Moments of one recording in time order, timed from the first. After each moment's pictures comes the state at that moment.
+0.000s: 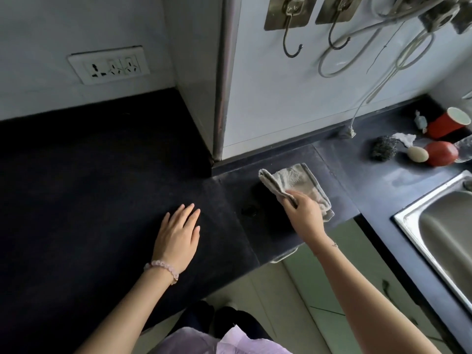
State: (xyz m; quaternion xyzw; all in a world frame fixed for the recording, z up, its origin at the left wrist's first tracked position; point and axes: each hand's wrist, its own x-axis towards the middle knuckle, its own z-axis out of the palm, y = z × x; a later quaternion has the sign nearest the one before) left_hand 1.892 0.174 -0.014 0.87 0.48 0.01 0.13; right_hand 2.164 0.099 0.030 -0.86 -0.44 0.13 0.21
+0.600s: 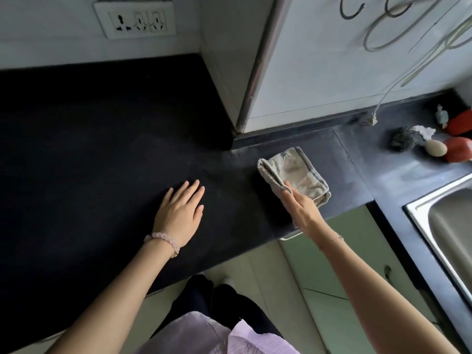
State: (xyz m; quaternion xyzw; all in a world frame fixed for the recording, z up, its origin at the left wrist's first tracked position) left_hand 1.851 0.168 -0.027 0.87 0.47 0.04 0.16; right_hand 2.117 0.085 0.027 -0.81 -0.44 0.36 0.15
